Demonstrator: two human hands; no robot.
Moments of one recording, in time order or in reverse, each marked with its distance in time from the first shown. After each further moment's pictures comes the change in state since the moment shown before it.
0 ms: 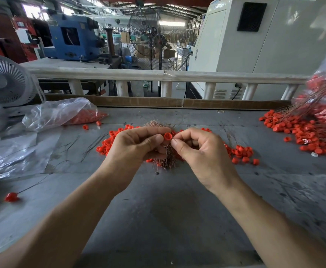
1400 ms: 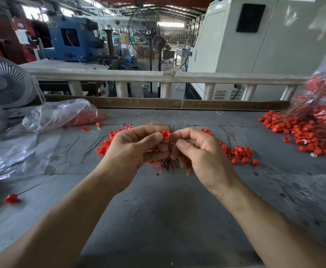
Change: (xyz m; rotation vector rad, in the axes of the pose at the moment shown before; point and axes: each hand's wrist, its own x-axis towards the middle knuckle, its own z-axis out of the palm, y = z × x) left_hand 0.001 0.003 0.000 -0.154 0.001 -0.083; right_hand -0.002 0.000 -0.001 0.167 -0.090 0.127
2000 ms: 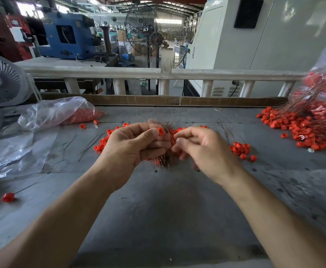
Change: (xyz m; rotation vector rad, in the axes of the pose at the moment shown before) left_hand 0.002 0.000 0.000 -0.058 0.031 -0.033; right_hand 0.009 0.000 -0.015 -0.280 0.028 0.107
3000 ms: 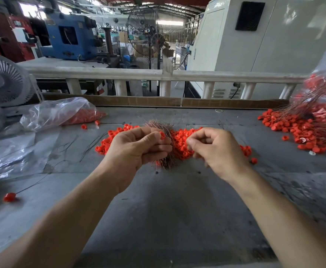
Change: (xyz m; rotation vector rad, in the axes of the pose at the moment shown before) left_hand 0.000 -0.004 0.001 -0.008 0.020 -0.017; right_hand 0.010 0.017 -0.015 -0.070 0.129 -0.015
